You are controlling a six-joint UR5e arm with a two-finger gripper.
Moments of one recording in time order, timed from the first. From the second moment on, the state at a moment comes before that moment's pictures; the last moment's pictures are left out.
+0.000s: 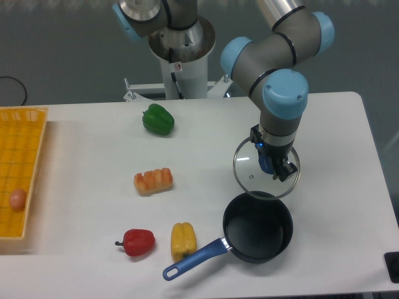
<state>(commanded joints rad) 2.64 -1.92 -1.58 -1.18 1.61 1.64</state>
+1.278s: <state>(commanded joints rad) 2.76 -1.91 -1.62 -1.17 1.58 1.88</state>
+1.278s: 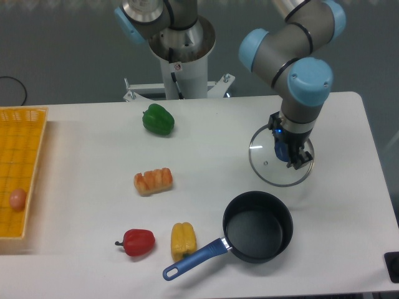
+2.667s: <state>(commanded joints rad) 2.81 -2.04 -1.61 -0.97 1.56 2.02</state>
